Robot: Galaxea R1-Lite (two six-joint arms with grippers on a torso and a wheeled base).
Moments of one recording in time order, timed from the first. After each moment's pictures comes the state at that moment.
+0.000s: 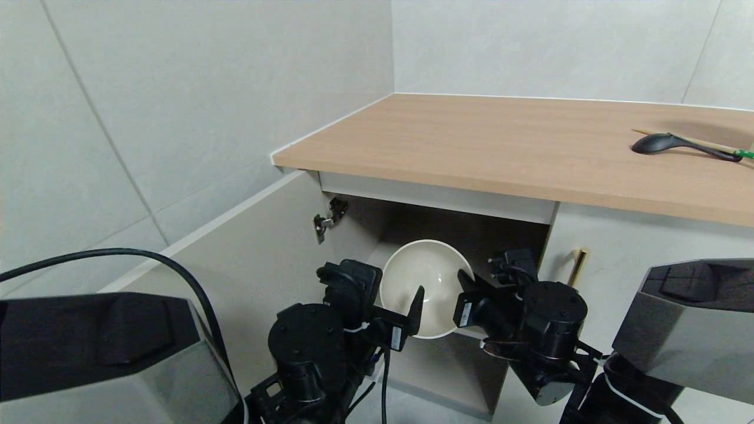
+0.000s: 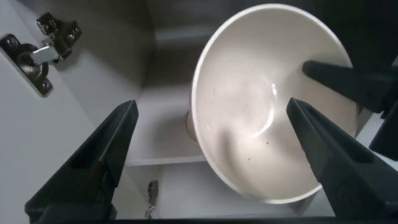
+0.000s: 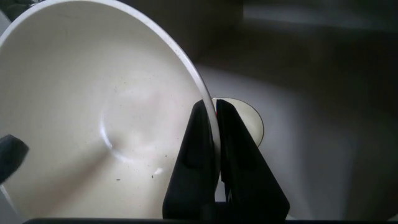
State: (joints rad) left arm -0.84 2.09 -0.50 -1.57 0.49 0.04; right arm 0.74 2.18 -0.60 -1.57 -0.43 0.18
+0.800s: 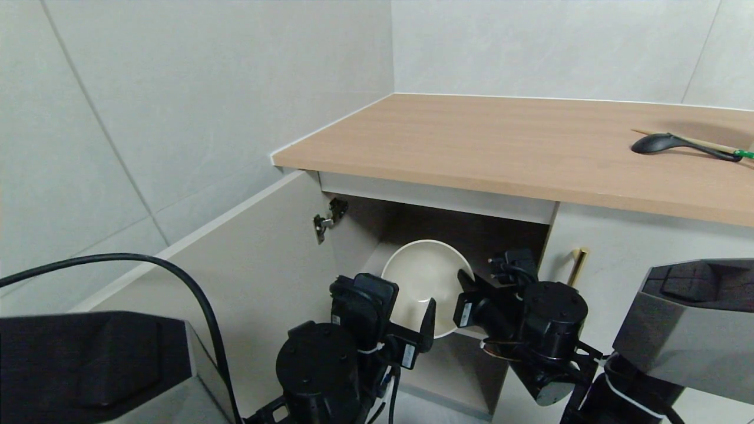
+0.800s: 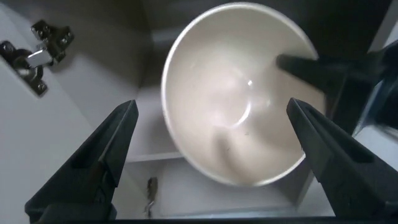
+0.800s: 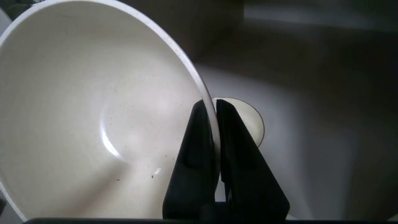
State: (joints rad) left arm -0.91 2.08 -0.49 -1.55 0.58 0.07; right arm 0.74 2.18 -0.60 -1.57 -0.43 0.18
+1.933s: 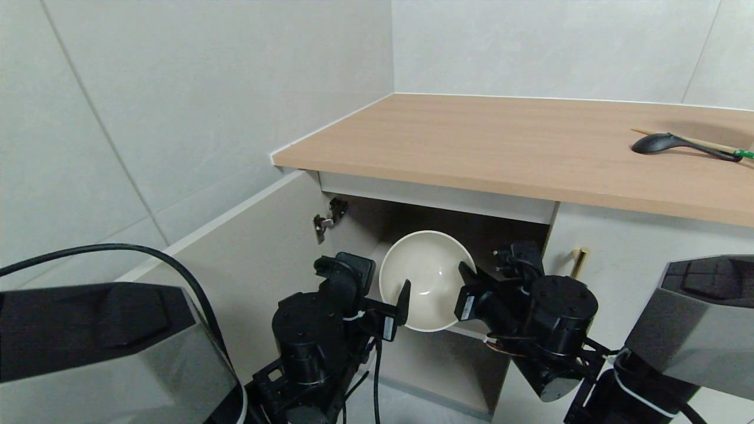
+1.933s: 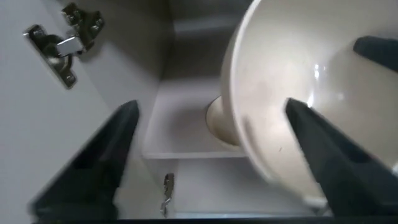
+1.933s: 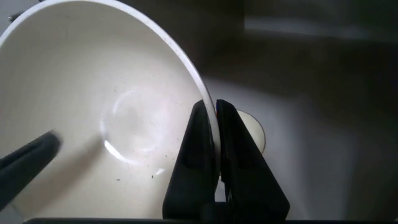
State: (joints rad) left arm -0.79 2.10 -0.53 -1.50 0.53 0.05; right arm 0.74 2.14 -0.60 -1.57 -0.43 0.18
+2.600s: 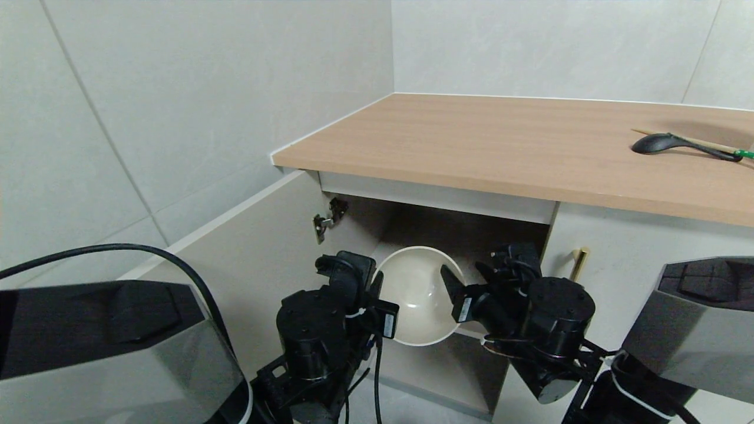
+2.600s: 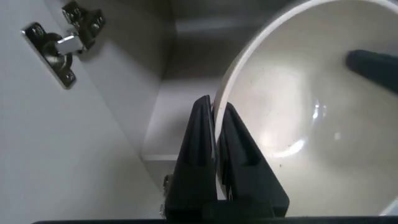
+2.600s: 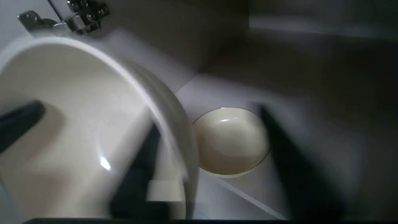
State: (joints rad) left arm -0.79 2.11 -0.55 -1.50 0.53 0.04; right arm 0.74 2.15 -0.61 -1.57 -0.43 0.18
